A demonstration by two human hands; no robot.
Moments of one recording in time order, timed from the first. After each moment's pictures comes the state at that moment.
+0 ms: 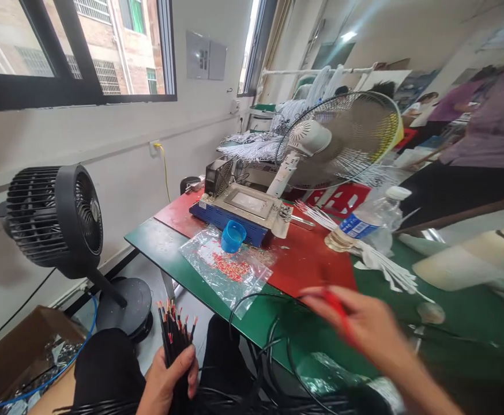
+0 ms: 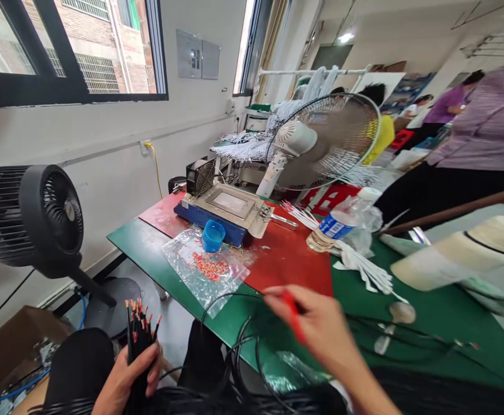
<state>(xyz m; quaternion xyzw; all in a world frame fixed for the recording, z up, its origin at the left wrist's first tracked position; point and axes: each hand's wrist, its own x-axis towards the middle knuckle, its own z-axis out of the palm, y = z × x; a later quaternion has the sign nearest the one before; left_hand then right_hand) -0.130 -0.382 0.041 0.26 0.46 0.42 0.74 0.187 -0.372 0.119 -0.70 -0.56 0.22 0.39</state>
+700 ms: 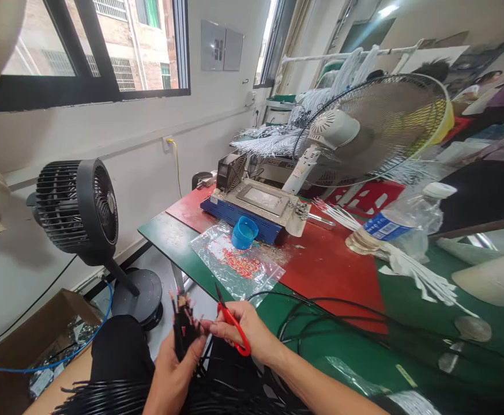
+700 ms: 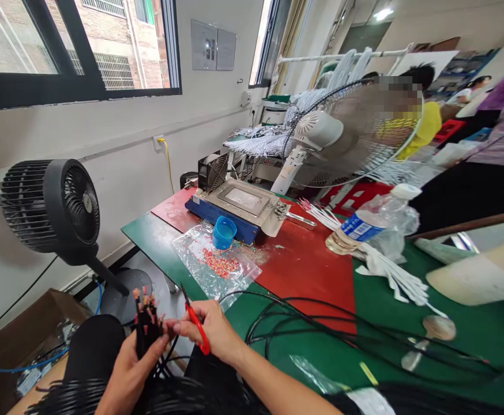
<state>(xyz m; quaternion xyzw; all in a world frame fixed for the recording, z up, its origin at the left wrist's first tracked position) -0.132 -0.389 0.059 0.40 0.54 0.45 0.59 0.040 -0.344 0.050 -0.43 -0.51 0.66 0.35</state>
